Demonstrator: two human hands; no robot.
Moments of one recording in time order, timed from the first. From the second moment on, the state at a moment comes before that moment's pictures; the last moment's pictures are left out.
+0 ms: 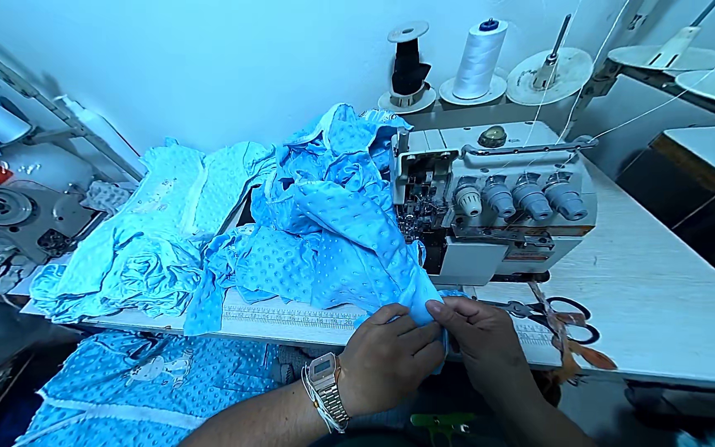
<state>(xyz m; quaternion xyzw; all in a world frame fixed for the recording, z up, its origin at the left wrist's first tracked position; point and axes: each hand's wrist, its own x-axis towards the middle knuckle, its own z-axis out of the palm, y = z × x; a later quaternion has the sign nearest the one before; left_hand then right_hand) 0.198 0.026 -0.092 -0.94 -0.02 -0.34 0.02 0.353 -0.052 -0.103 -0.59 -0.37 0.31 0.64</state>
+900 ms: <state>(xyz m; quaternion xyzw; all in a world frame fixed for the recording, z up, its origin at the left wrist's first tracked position) 0.203 0.150 -0.011 -0.88 -0.19 -0.43 0.07 0.336 -0.021 -0.107 -0.56 -0.30 0.30 0.71</state>
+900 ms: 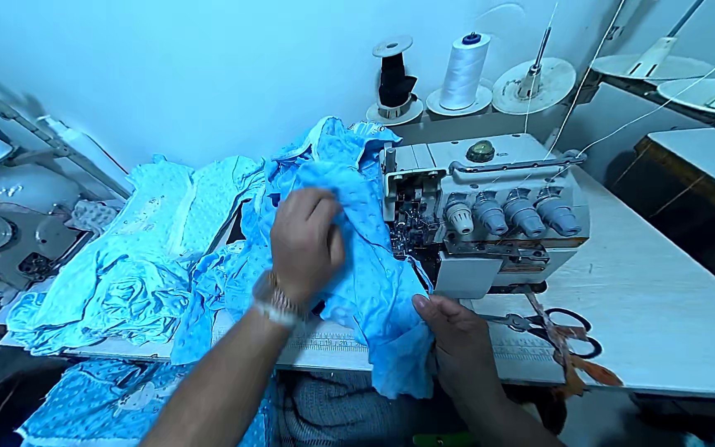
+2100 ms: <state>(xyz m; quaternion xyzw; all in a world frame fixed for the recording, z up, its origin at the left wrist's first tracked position) 0.184 0.046 -0.096 -0.94 -0.20 -0.28 -0.06 0.315 -0.042 -0.104 -0.55 -0.30 0.39 0.67</state>
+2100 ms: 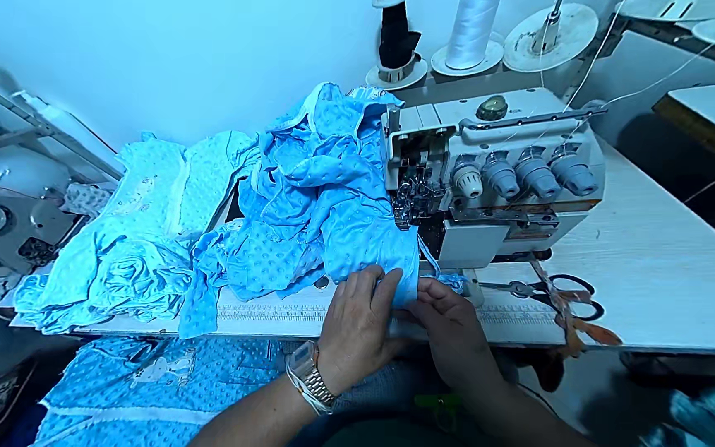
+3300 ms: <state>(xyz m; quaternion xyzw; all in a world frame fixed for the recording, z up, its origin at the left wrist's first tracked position) 0.164 0.019 -0.087 -0.91 -0.04 -0.41 -0.04 0.311 -0.089 -0.107 -0.52 -0.37 0.37 0.68</state>
